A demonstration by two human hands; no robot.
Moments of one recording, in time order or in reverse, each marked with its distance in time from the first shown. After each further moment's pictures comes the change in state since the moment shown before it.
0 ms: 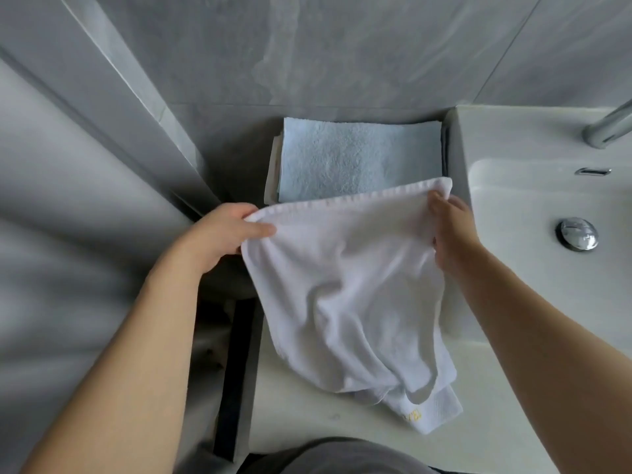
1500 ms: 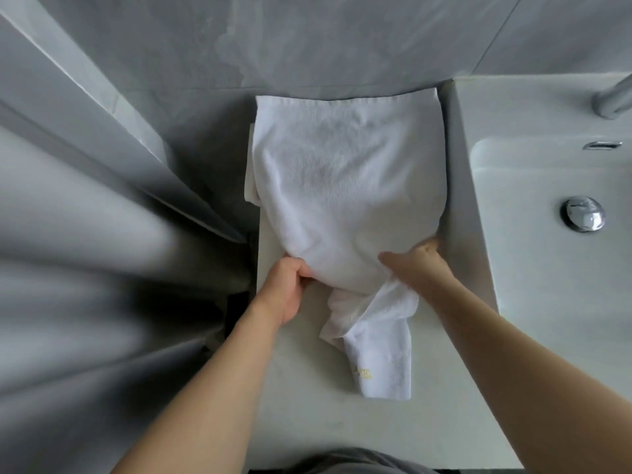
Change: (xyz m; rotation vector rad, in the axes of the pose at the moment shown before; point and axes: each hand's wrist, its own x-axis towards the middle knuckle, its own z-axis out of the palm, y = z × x) left_hand 0.031 -0.048 0.129 -0.806 -0.062 -0.207; right_hand -0.015 0.058 0.013 -0.853 -0.099 0.252
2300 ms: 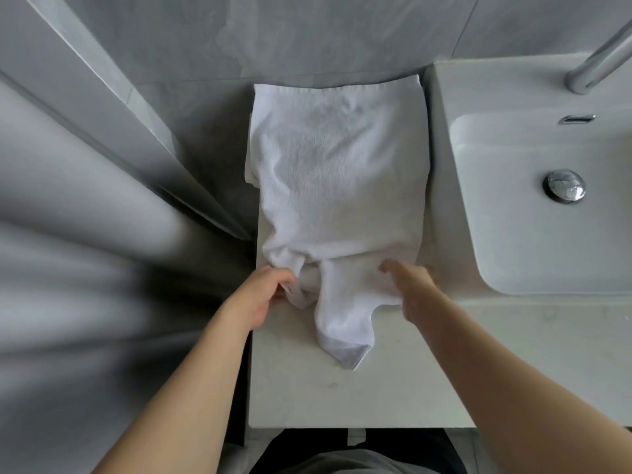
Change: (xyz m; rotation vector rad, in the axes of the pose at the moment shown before) left_hand -0.034 -0.035 -0.051 0.390 0.058 -0.079; right_hand -0.018 0.068 0.049 0.633 -0.011 0.267
